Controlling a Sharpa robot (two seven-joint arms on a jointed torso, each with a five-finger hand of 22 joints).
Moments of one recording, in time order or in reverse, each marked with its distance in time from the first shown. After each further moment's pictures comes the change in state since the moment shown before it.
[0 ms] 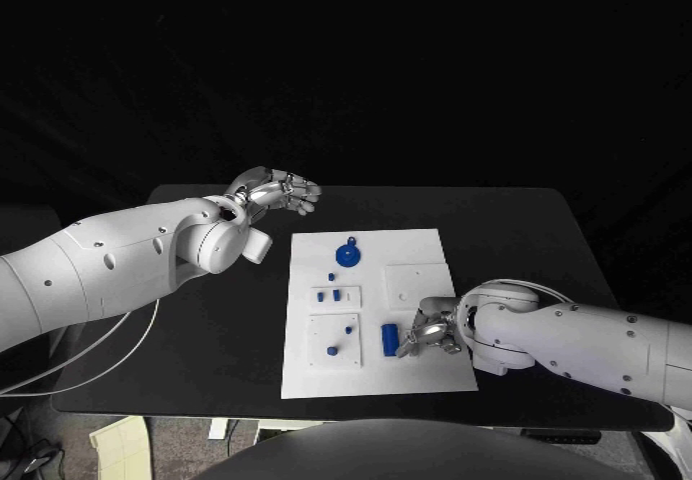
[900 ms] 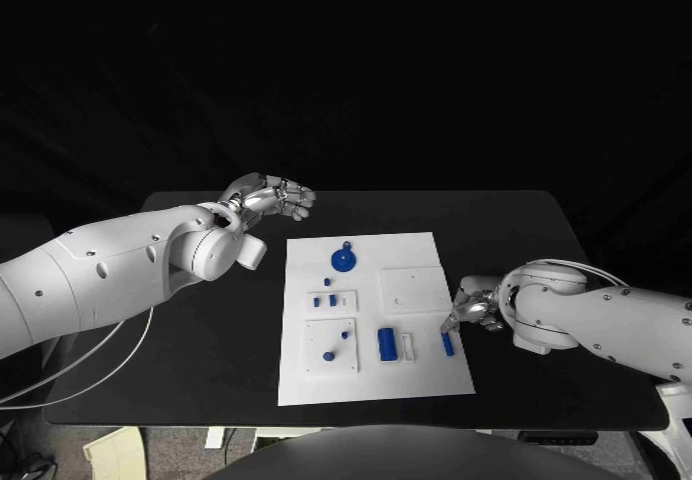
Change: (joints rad) left arm 0.000 -0.002 0.000 0.001 0.000 -0.001 0.001; left_hand 0.000 0.000 0.000 0.000 0.000 -0.003 -0.004 0.000 -0.001 0.000 0.000 0.000 0.000 0.000 0.000 -0.004 0.003 0.000 0.000 0.000 -0.002 0.001; right arm 0.057 -0.138 0.015 -0.015 -0.075 0.015 -0.025; right_hand 0.084 0.042 0.049 0.018 -0.042 0.018 -0.011 0.013 0.025 0.092 0.002 0.082 0.106 0.002 -0.006 -0.004 0.008 0.004 0.011 -0.004 -0.005 0.000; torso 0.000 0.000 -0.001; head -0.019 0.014
